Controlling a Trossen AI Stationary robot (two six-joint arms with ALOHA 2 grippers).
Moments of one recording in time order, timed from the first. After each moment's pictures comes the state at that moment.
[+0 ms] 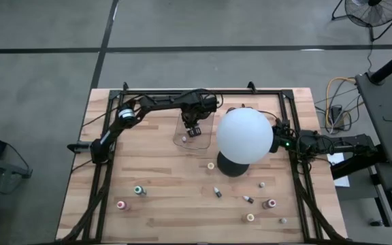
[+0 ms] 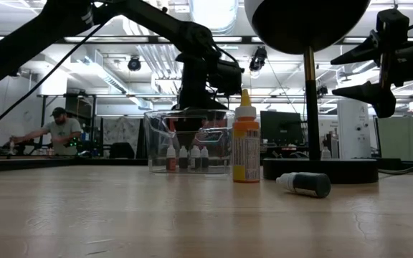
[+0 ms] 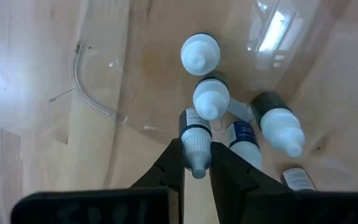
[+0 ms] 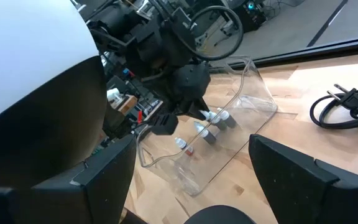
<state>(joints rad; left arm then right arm) 0.34 2.24 1.96 -1.27 -0.16 0.00 0.08 0.05 0.05 -0.06 0.49 0.81</state>
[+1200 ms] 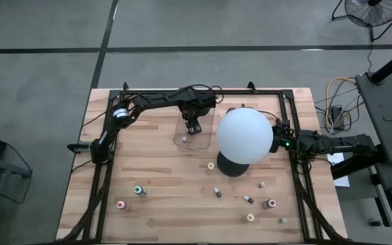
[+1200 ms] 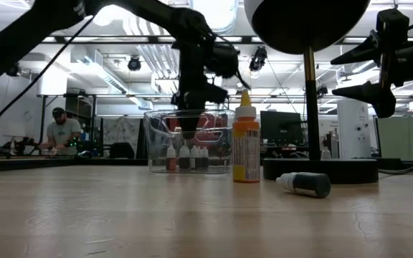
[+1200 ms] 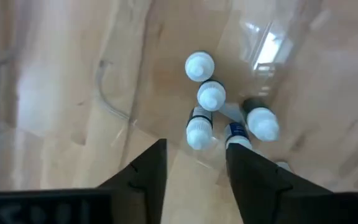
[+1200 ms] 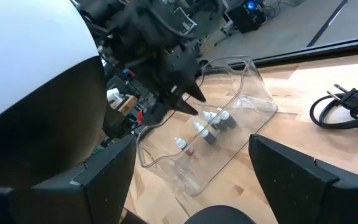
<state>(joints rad) 0.34 2.16 1.95 -1.25 -0.15 0.02 0.08 0.05 0.05 -0.06 0.49 0.81</state>
